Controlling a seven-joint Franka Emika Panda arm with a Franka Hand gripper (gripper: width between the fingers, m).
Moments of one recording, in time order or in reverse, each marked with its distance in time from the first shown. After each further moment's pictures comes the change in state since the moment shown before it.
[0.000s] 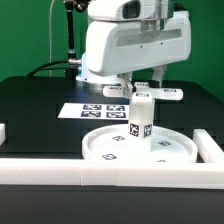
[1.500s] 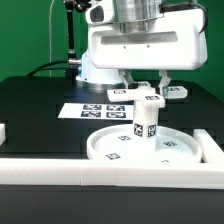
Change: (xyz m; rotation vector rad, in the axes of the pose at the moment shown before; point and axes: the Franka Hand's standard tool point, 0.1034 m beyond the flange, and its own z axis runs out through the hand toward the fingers) arm 0.004 -0.004 0.002 0.140 0.045 1.449
